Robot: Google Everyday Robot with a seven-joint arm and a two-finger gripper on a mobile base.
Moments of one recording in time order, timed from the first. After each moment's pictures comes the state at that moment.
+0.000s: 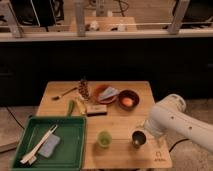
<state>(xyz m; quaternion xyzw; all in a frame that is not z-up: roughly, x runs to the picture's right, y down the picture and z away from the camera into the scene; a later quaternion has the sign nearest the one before) 0.223 0.242 0.705 -0.29 -0.13 -0.35 0.88</state>
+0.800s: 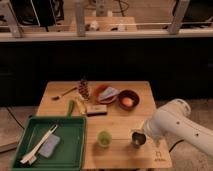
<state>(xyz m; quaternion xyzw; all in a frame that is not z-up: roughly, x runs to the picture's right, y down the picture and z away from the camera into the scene) 0.198 0.241 0.690 -0.22 -0.21 -0.47 0.83</state>
